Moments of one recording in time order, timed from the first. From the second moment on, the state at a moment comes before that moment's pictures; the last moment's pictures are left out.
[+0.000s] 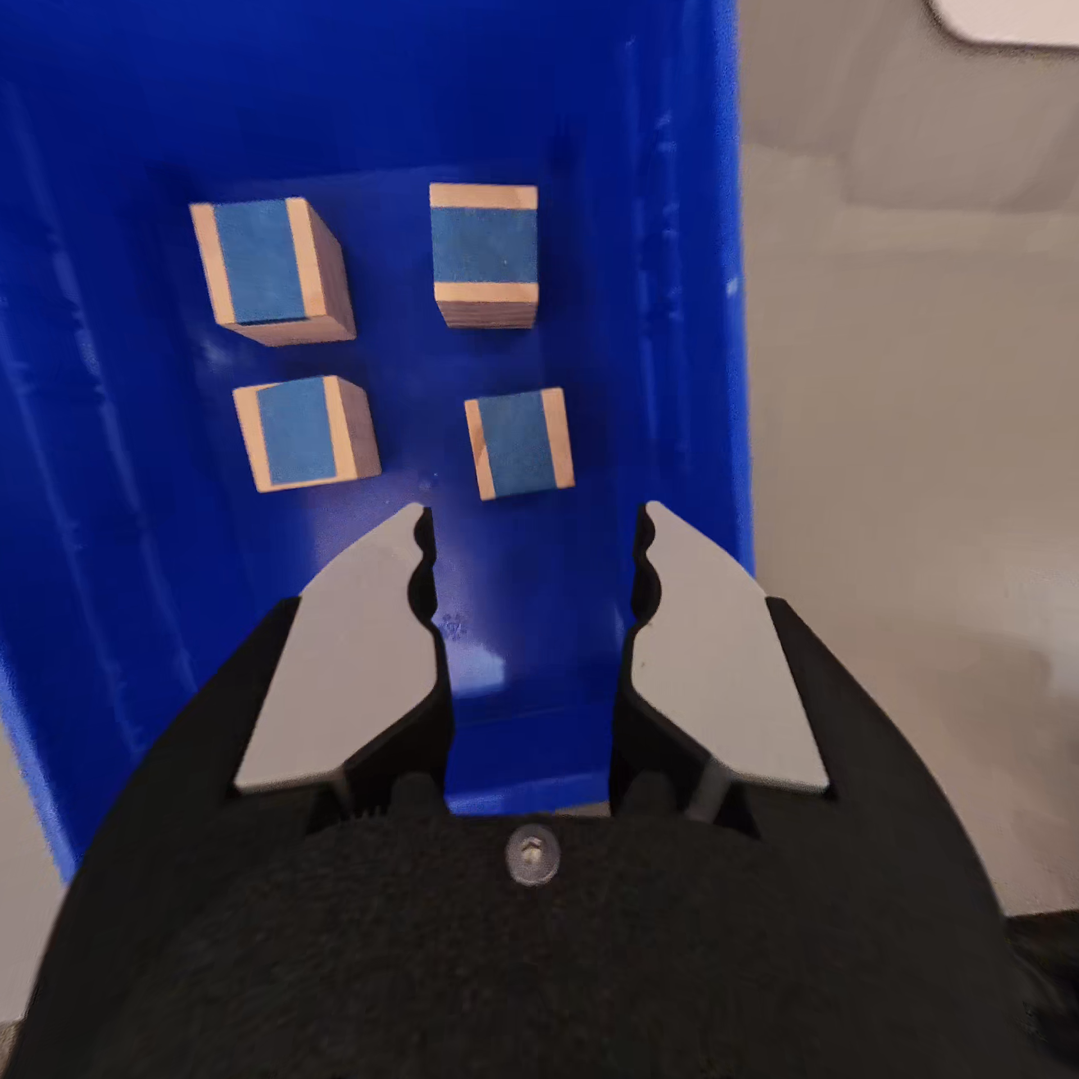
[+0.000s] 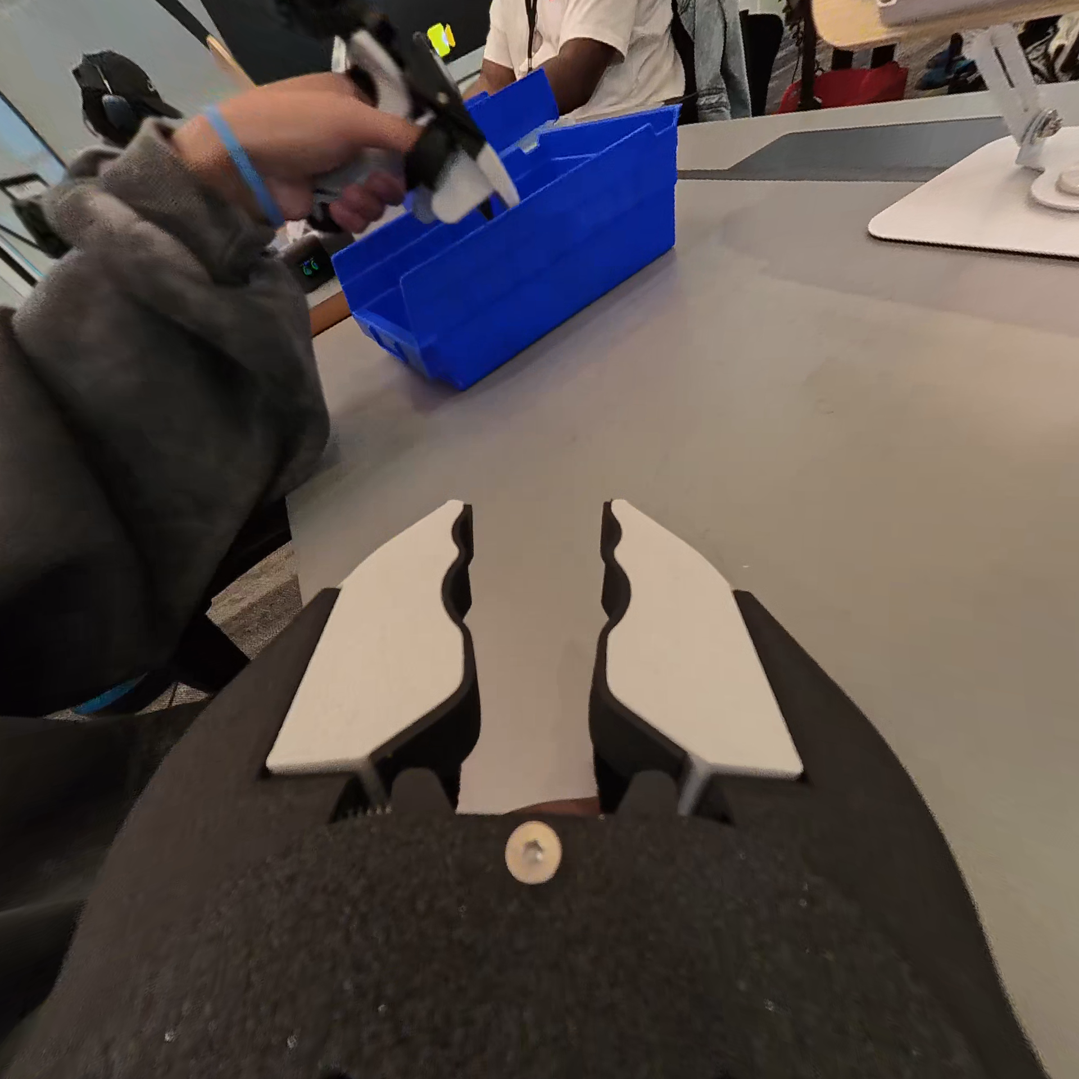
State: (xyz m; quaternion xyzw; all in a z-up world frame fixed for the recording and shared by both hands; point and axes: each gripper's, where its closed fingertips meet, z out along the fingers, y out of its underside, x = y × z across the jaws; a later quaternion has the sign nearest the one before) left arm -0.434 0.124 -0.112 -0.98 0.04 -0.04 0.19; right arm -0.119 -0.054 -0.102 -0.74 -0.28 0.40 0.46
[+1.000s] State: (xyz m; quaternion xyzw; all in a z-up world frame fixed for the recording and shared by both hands) left arm -0.327 0.066 -0.016 -0.87 0.13 -0.36 0.31; right arm -0.093 -0.039 -0.108 -0.75 -0.24 0.42 0.45
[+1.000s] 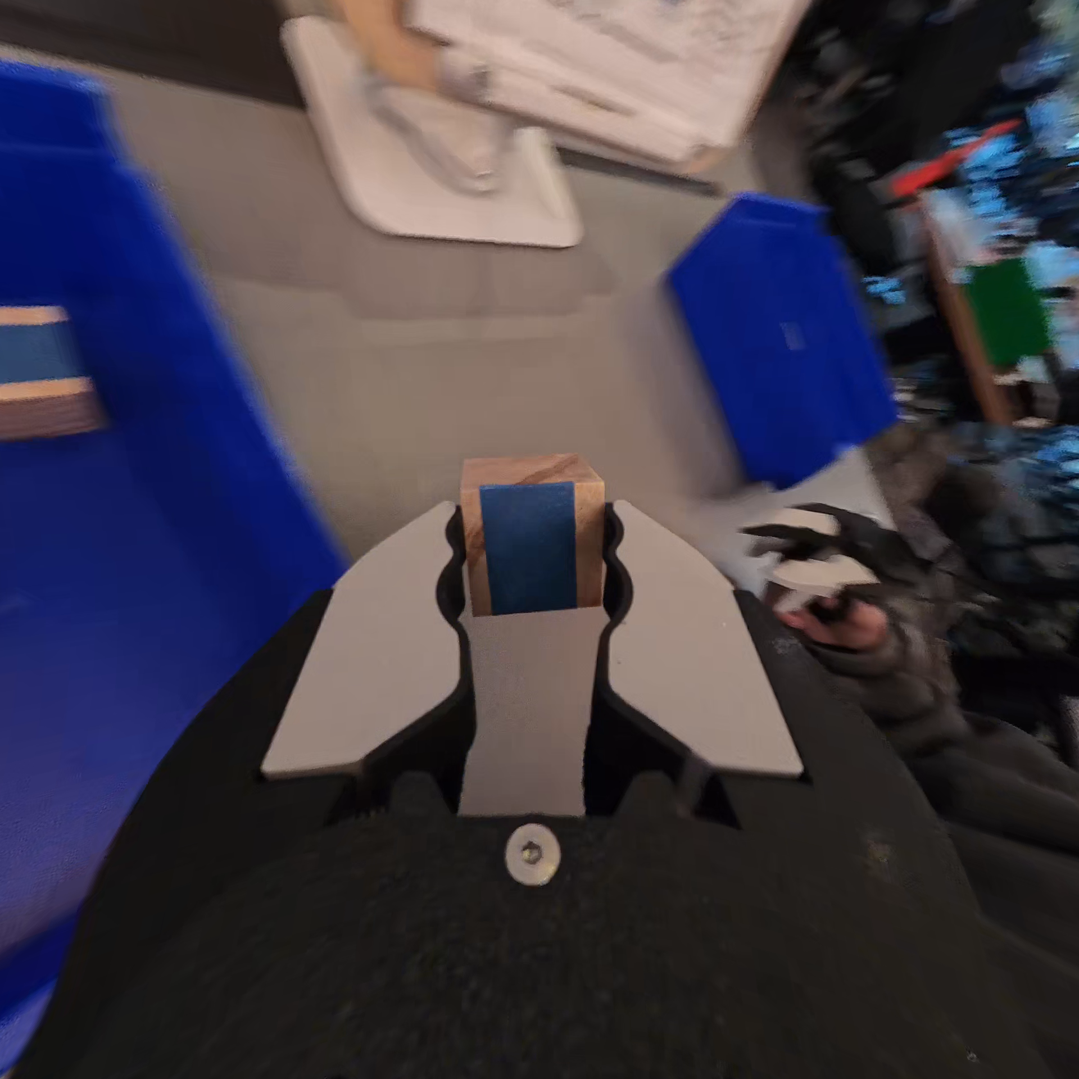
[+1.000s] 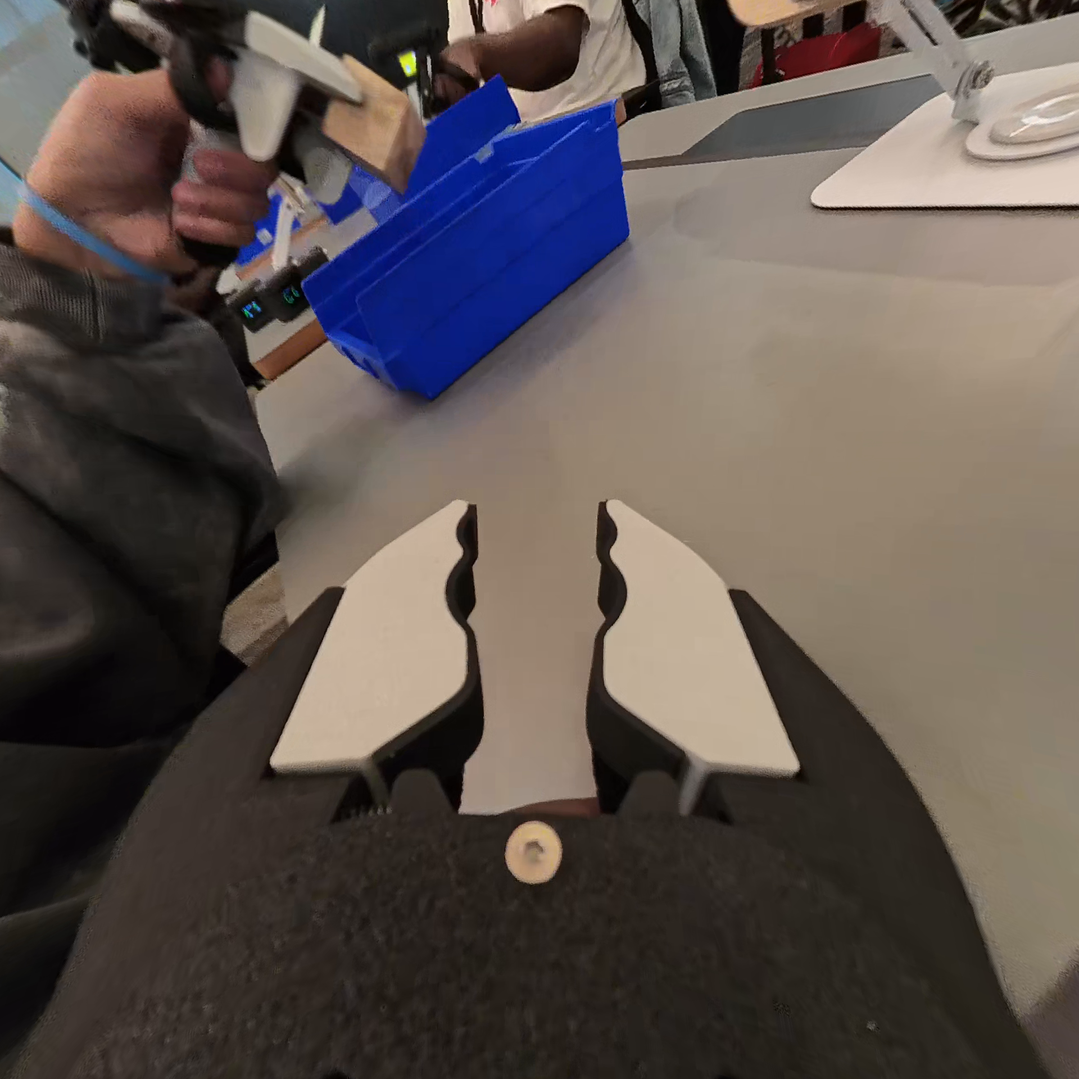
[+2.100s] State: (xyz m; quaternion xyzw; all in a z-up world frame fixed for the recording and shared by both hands) left arm -0.113 -0.037 -0.033 -0.58 0.11 -0.81 -0.04; right arm -0.131 -0.032 -0.043 -0.61 -0.48 0.25 0.58
